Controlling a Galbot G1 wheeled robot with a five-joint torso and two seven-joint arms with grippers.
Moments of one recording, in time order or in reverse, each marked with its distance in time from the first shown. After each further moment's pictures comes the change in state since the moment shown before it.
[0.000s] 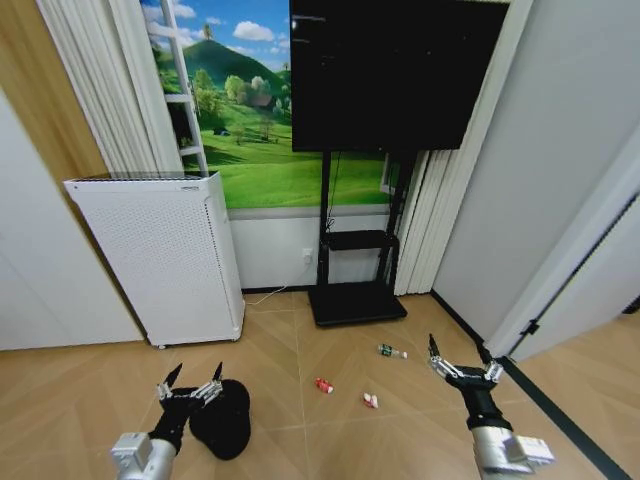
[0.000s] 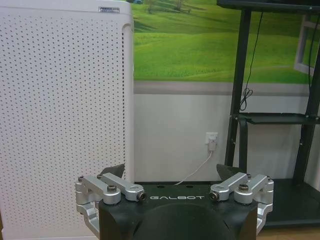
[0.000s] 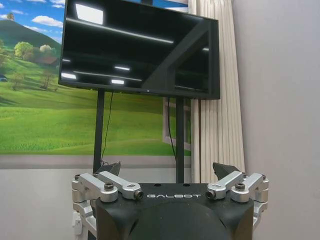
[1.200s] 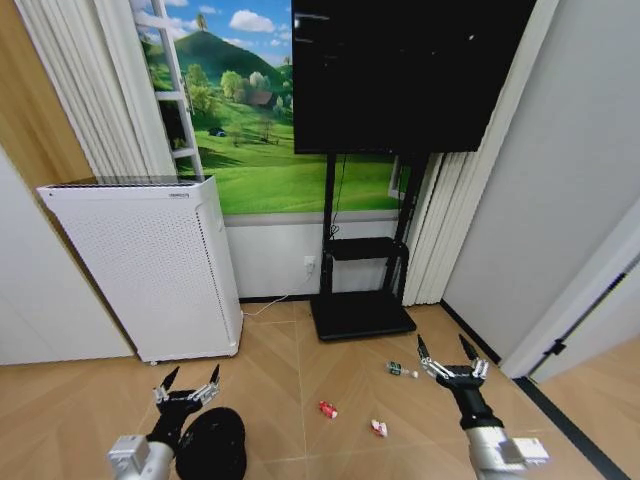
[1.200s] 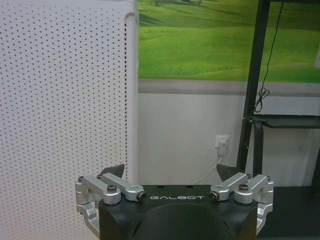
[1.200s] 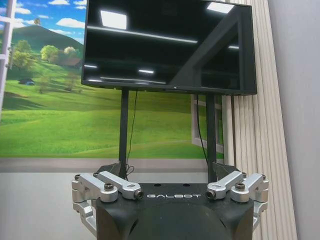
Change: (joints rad) left arm 0.007 -0.010 -0.011 0.007 -0.003 -0.002 -0.003; right arm 0.002 -0.016 -0.005 -0.014 0.041 0.017 -0.105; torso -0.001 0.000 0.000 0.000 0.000
